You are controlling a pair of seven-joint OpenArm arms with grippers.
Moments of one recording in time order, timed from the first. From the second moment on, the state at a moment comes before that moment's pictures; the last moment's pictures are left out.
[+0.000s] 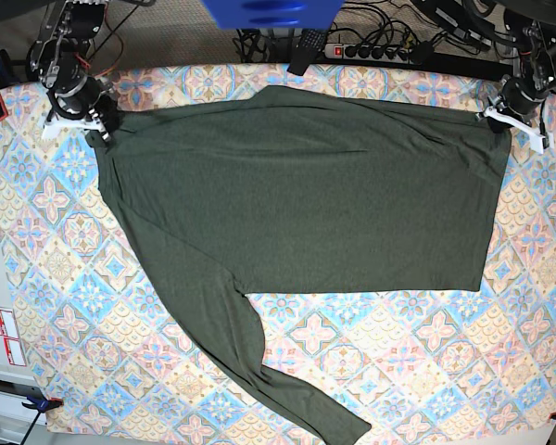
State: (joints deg) left arm 26.1 -22.5 -29.6 78.0 -37.8 -14.2 38.0; right arm -22.7 5.8 34.2 82.8 50.4 1.0 -46.4
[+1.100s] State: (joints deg) left arm 28.9 -22.2 -29.7 79.9 -37.3 -13.7 38.3; right arm -23.4 5.0 41.6 83.5 50.4 1.2 -52.0
